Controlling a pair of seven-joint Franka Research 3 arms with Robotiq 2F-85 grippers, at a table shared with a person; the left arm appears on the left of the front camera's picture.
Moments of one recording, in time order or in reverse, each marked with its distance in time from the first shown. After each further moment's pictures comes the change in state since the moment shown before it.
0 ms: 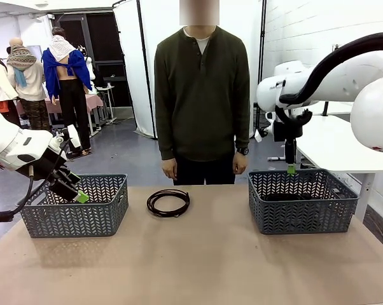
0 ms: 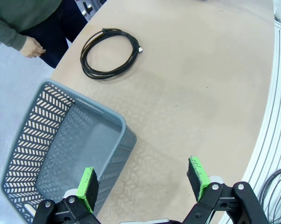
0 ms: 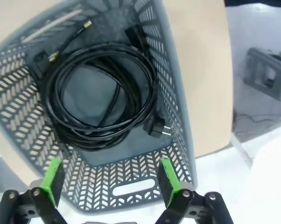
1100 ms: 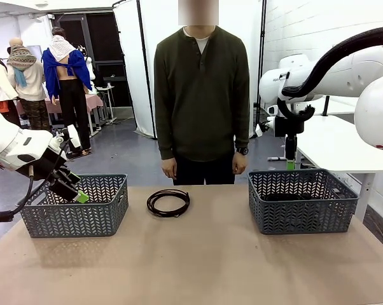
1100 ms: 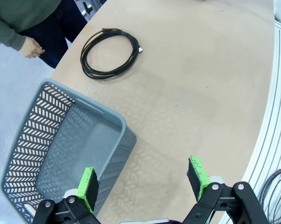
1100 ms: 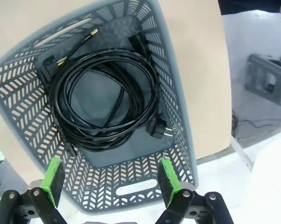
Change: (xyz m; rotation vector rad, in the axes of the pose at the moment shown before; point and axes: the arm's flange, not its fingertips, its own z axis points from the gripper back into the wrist) left arm 0.000 0.000 0.000 0.000 0.000 0.000; right arm -0.005 0.002 0.010 0.016 -0.034 -0.001
